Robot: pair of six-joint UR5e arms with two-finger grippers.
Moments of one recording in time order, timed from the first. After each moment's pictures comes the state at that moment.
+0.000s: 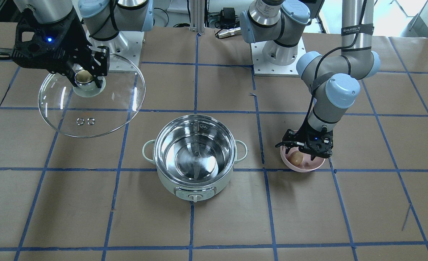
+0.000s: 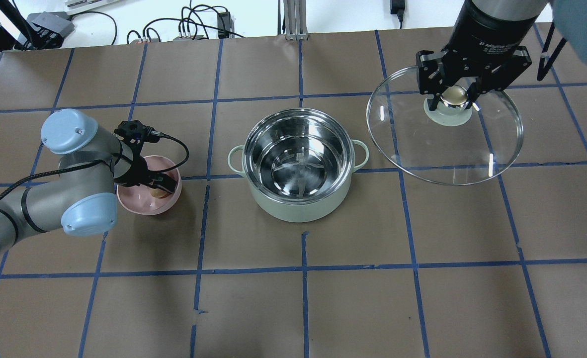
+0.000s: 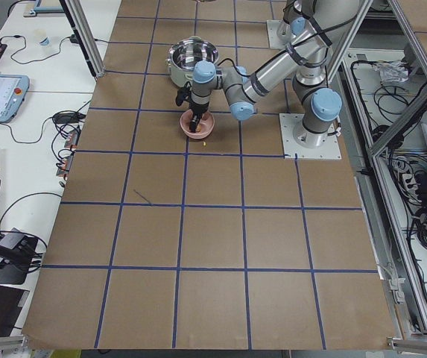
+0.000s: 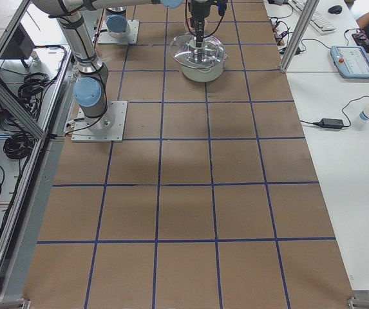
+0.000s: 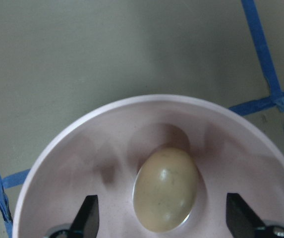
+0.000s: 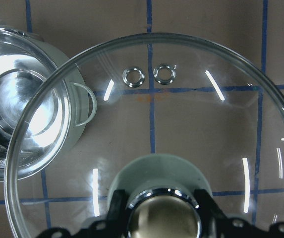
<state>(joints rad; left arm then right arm) -1.33 -1.81 -2.17 -0.61 1.52 0.53 1.60 -1.57 1.48 -1.49 -1.59 0.05</state>
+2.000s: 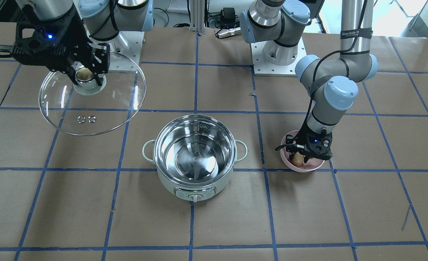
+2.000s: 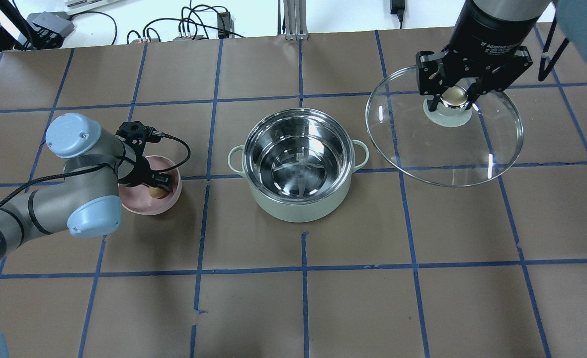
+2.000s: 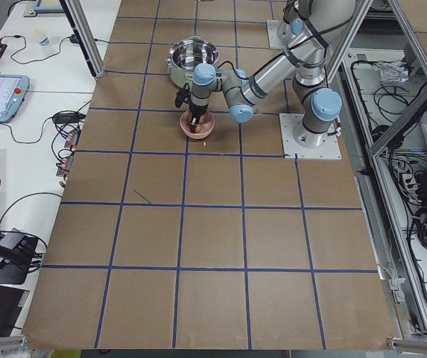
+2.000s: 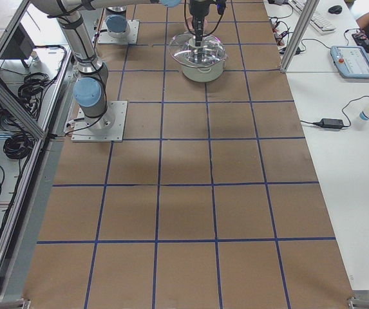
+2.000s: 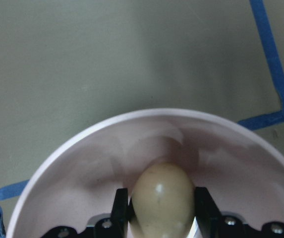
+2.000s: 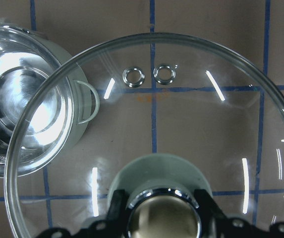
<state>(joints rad) -1.33 -1.83 -2.17 -0.57 1.51 0.49 1.60 -1.58 1.48 -1.48 -1.58 0.04</state>
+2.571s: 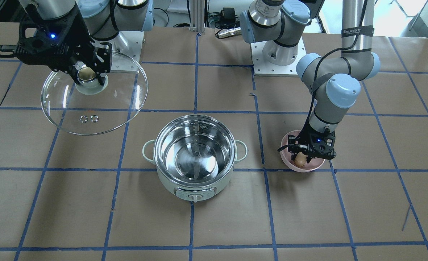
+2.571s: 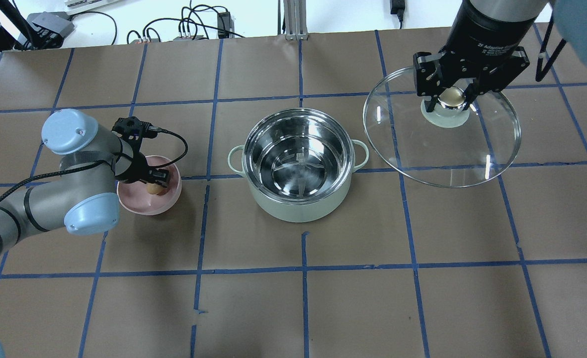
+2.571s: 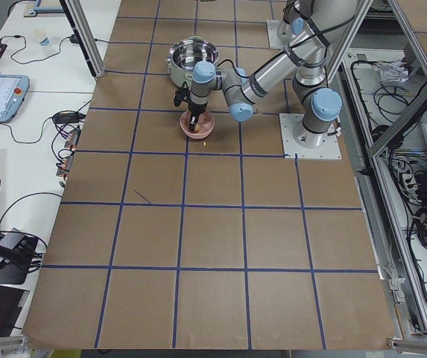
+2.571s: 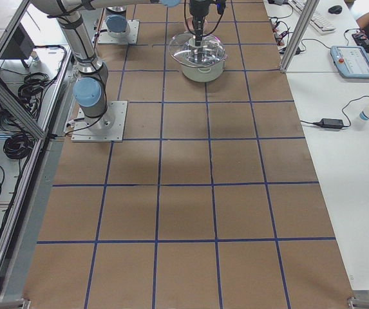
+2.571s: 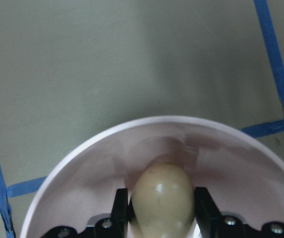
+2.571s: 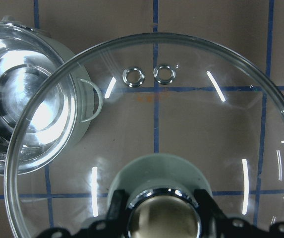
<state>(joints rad) -1.33 -1.81 -2.16 -0.59 1.52 0.47 1.60 -1.58 1.48 -1.48 -1.58 0.03</state>
